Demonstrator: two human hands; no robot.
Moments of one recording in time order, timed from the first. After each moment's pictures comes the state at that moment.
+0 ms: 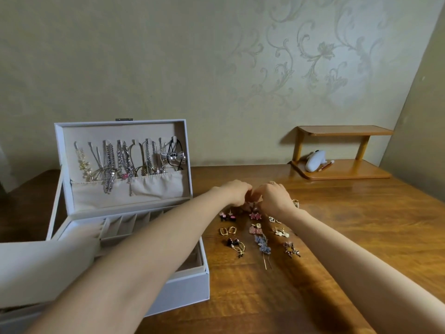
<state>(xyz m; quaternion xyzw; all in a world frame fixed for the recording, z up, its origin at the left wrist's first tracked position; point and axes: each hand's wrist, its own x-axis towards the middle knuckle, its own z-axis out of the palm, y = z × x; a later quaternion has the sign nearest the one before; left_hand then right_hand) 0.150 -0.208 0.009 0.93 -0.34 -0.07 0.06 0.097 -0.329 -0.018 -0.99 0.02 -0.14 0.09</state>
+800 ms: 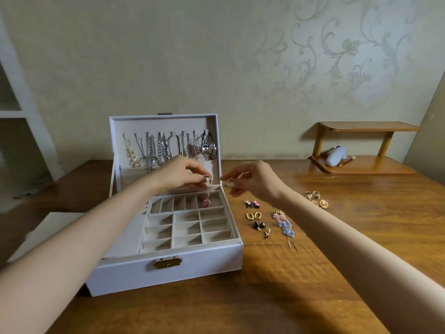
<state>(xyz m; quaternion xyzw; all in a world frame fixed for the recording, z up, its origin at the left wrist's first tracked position) 0.110 -0.013 0.058 0.88 -0.30 -0.01 0.36 0.040 -0.217 0.044 -0.86 -0.15 -0.11 0.47</state>
